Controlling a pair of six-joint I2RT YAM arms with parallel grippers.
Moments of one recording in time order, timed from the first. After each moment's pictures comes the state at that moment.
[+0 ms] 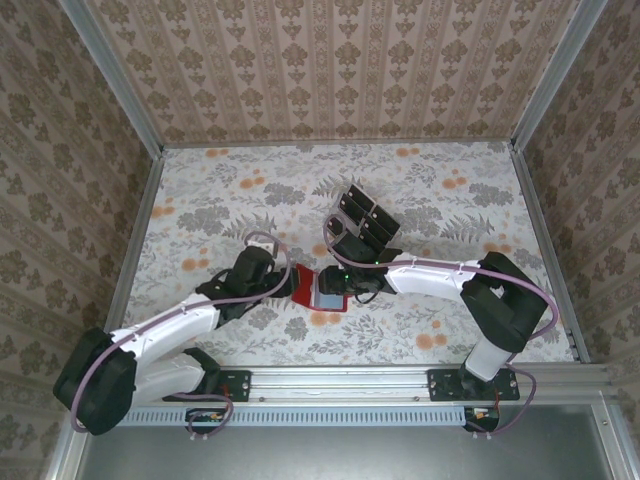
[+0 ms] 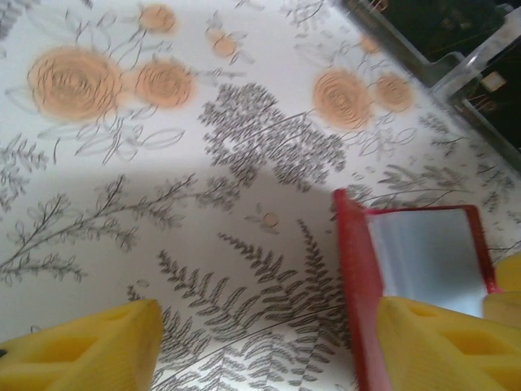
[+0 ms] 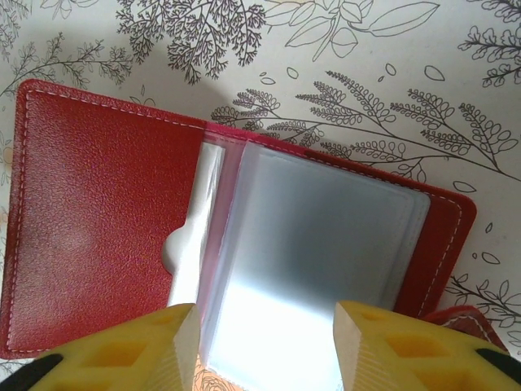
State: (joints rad) left arm -0.70 1.10 0.48 -0.16 -0.07 -0.53; right arm 0.82 1.67 0.95 -0.28 -0.09 0.76
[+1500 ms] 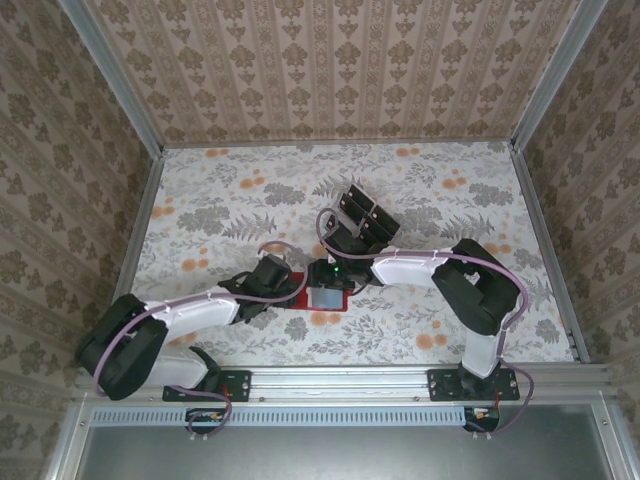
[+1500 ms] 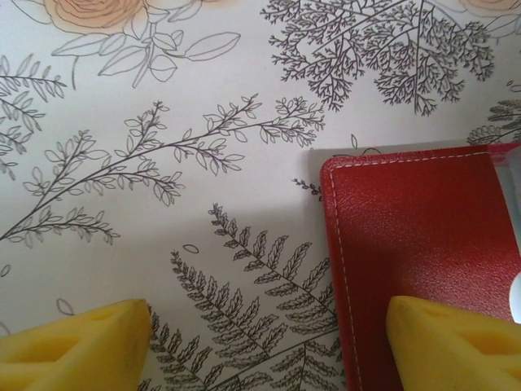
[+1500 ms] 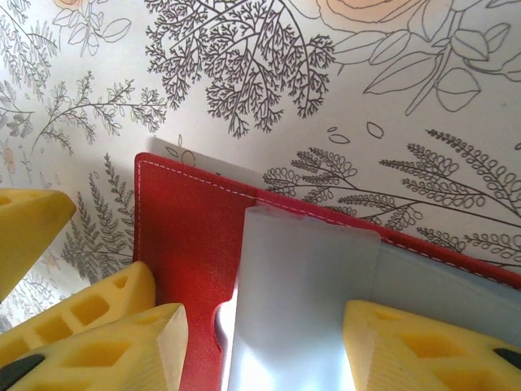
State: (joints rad) left arm -0.77 1.29 0.47 -0.17 -0.23 -0.50; right arm 0.79 1.84 1.03 -0.15 -0.22 0.84
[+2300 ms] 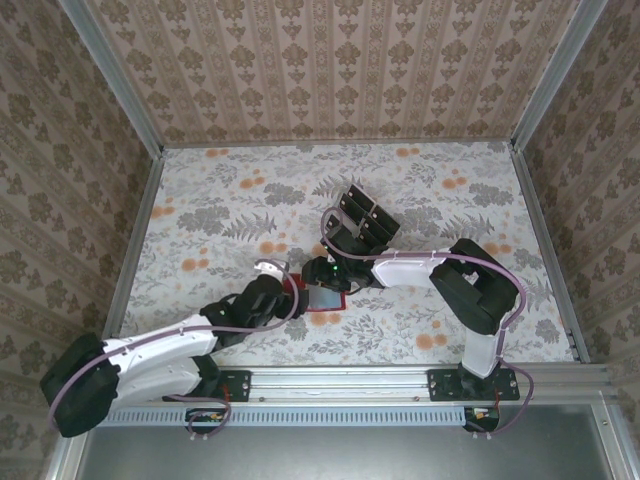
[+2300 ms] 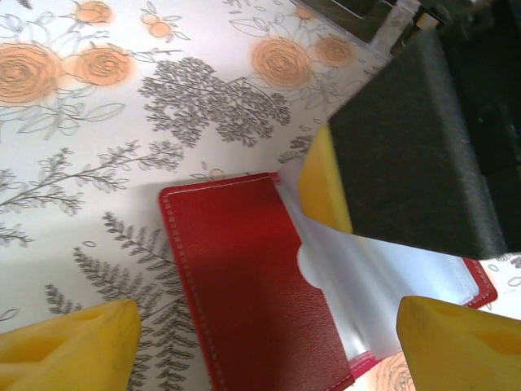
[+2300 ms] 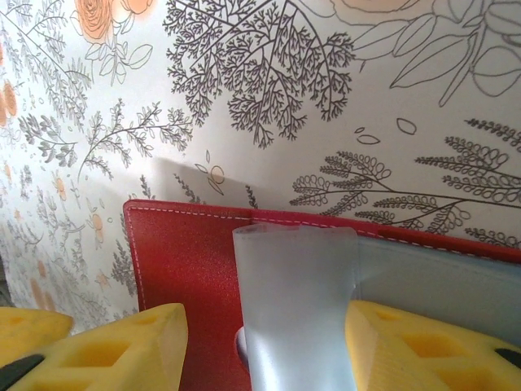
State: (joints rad) left arm -0.96 1.00 0.33 -0.05 -0.26 -0.55; right arm 0.79 1.84 1.00 -0.04 -0.26 0.99
